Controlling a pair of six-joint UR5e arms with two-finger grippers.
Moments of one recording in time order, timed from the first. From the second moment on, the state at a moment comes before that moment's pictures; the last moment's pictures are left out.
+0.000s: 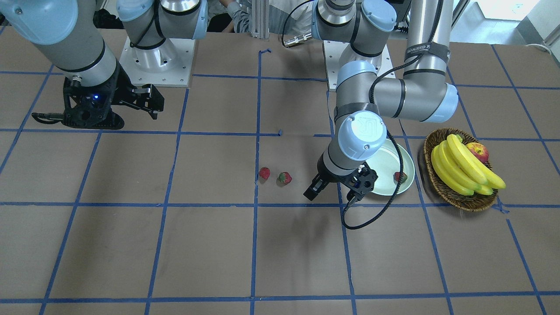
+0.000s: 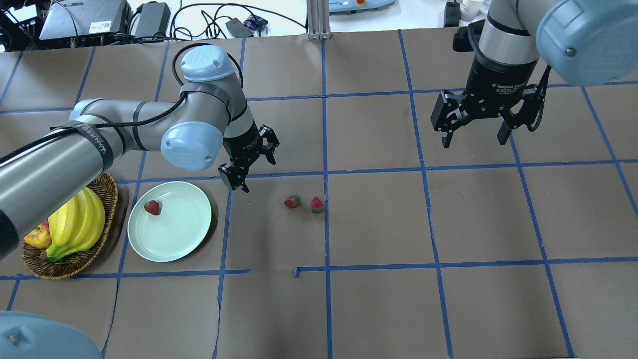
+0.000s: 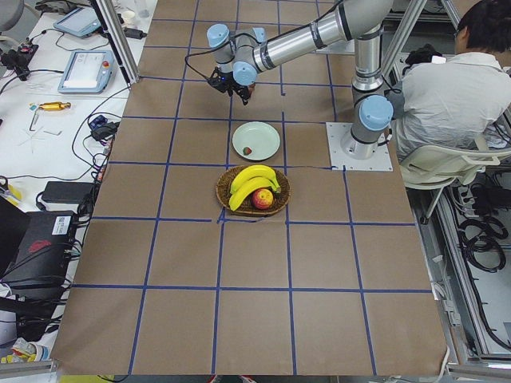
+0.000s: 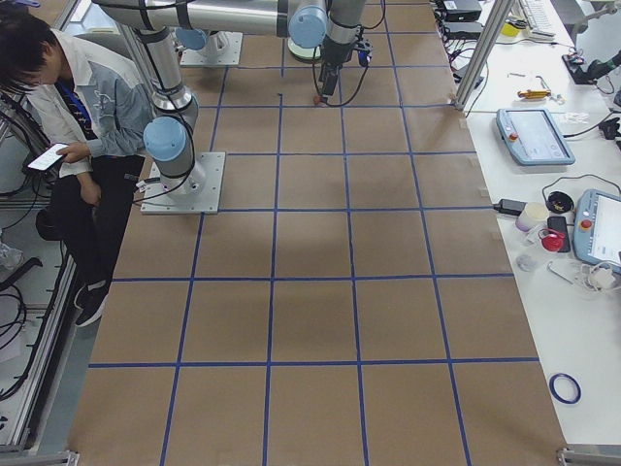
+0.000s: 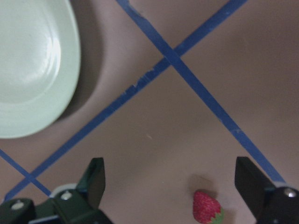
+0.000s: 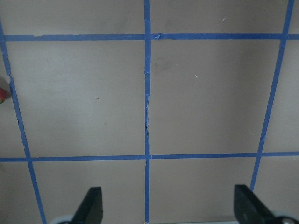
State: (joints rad) left arm -1.73 -1.95 -1.78 -1.15 1.46 -1.08; right arm 1.56 -1.50 1.58 -1.44 -1.60 -0.01
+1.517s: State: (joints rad) left arm -1.81 -2.04 -1.81 -1.13 1.44 -1.12; right arm 1.56 -1.49 1.61 -1.46 -1.61 -0.02
